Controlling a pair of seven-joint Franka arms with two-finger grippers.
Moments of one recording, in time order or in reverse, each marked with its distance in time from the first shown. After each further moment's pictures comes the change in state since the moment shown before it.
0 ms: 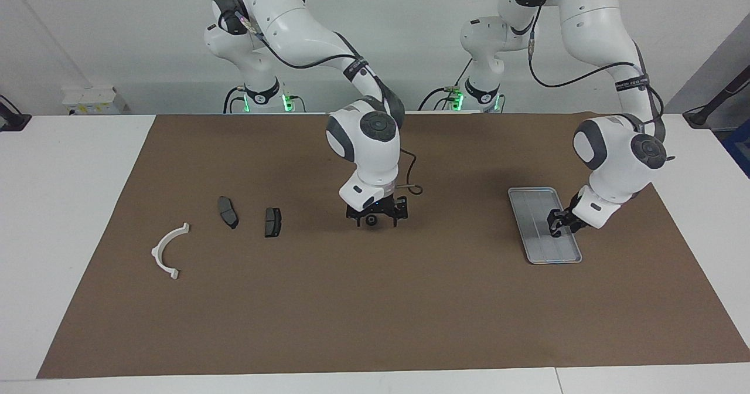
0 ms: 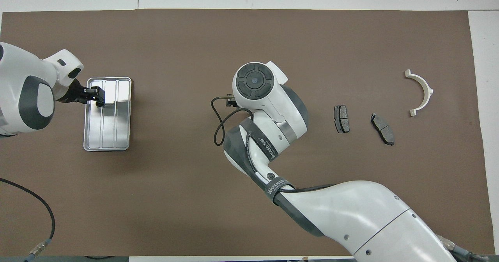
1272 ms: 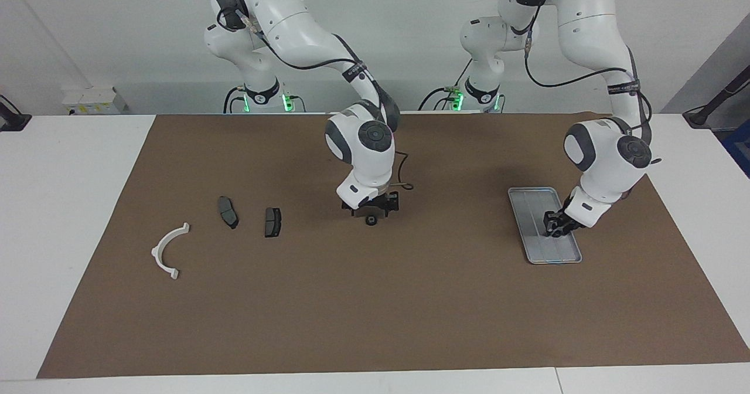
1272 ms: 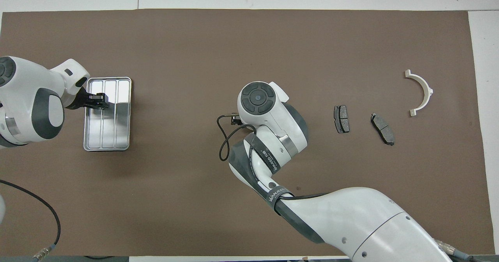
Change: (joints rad) left arm 0.000 -0.005 0.000 -0.094 0.000 0.121 0.000; right arm -0.002 -0.041 0.018 -0.173 0.040 0.069 -0.001
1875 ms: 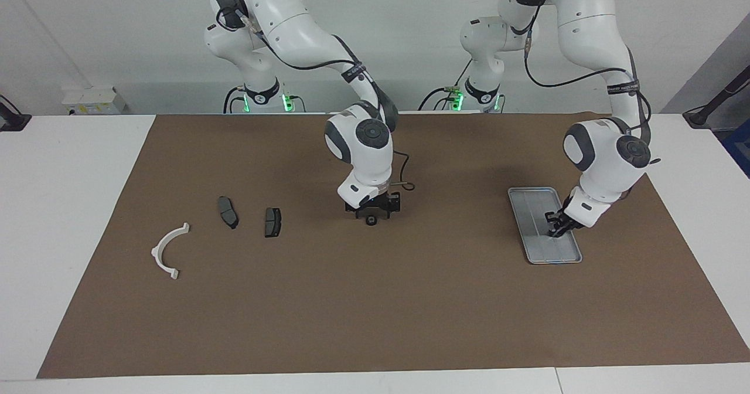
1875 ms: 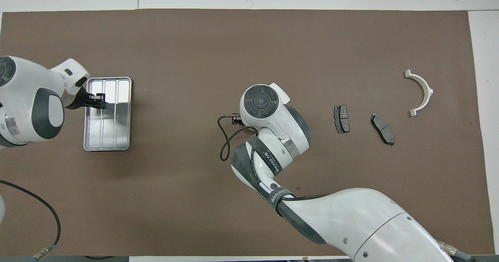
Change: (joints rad) left arm 0.000 -0.002 -0.001 0.000 0.000 0.002 0.000; right arm -0.007 -0.009 0.001 -0.025 0.000 0.039 0.000
